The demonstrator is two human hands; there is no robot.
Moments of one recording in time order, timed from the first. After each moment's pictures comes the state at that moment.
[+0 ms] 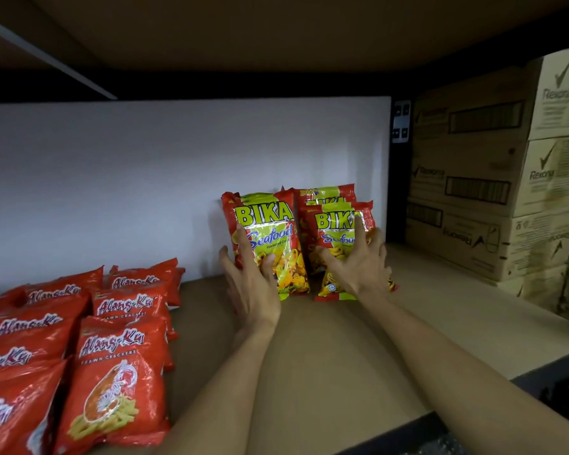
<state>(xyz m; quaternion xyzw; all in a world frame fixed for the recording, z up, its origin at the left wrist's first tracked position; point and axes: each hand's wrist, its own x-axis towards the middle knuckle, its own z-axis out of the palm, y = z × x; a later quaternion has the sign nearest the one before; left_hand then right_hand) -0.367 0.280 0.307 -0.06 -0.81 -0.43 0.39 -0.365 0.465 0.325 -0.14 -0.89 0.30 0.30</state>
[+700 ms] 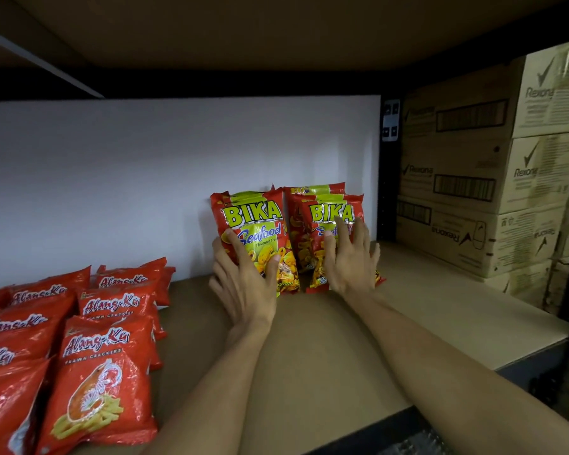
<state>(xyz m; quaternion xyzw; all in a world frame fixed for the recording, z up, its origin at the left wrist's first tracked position) -0.362 0.289 0.310 0.01 -0.87 -0.26 0.42 -0.372 0.468 0.315 -0.11 -0.89 0.24 0.37</state>
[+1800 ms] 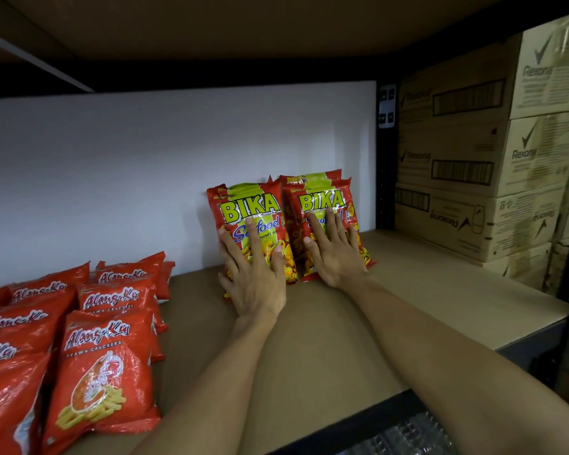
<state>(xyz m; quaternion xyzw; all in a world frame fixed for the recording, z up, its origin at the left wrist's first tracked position) -0.360 0.299 0.305 -0.02 -0.91 -0.25 0.32 -0.393 0.475 0.304 0.03 -0.95 0.15 0.27</state>
